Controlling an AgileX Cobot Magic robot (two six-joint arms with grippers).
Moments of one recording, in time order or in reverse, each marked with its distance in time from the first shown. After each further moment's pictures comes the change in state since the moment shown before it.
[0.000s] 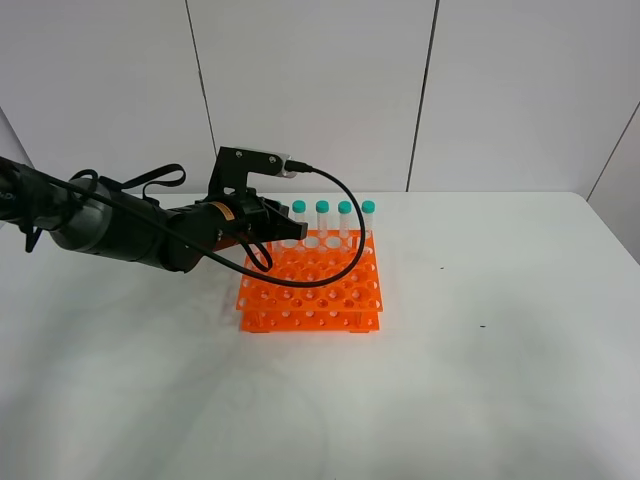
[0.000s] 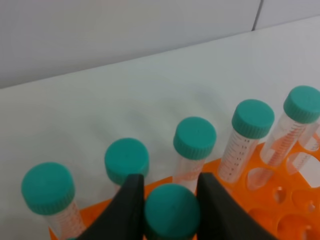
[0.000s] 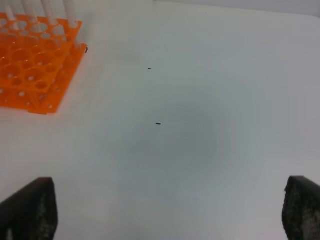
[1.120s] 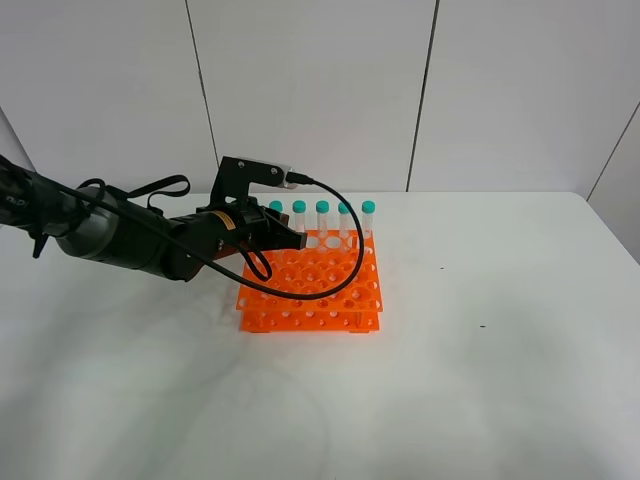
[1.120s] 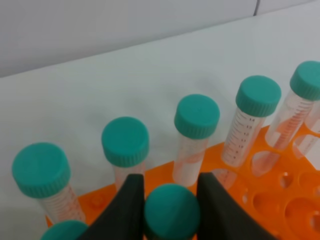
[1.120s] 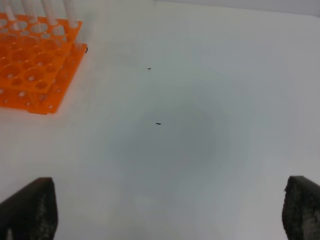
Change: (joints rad) left arm 0.000 0.027 0.015 0.021 -0.031 -0.001; right arm 0.000 0.000 0.000 0.000 0.000 0.000
